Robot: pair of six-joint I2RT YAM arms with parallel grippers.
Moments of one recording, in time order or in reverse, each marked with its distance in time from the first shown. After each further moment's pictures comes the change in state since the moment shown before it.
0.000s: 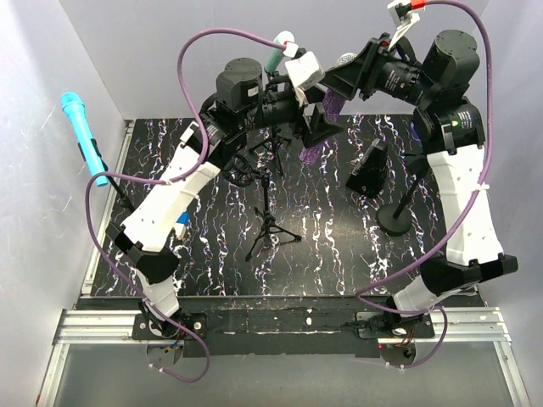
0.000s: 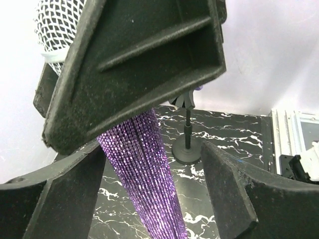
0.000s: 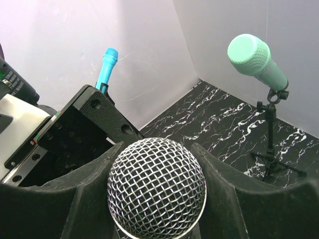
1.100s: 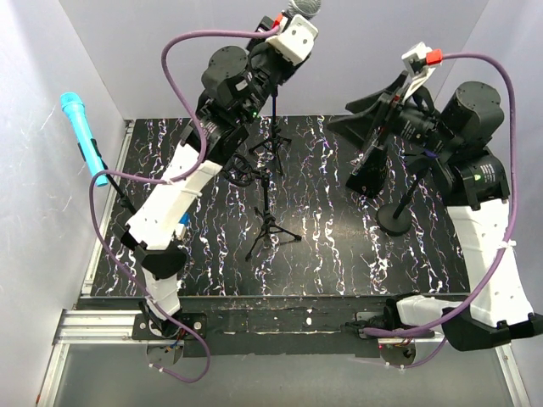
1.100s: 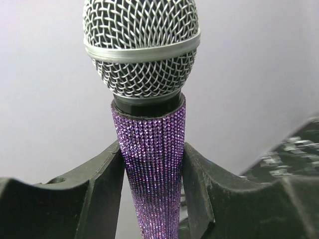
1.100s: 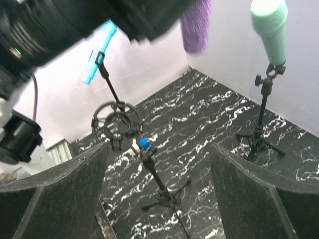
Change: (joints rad) left arm -0.030 0.068 0.153 0.216 -0.753 0.412; right arm 0.009 -0.342 -0.380 0.028 0.028 -0.143
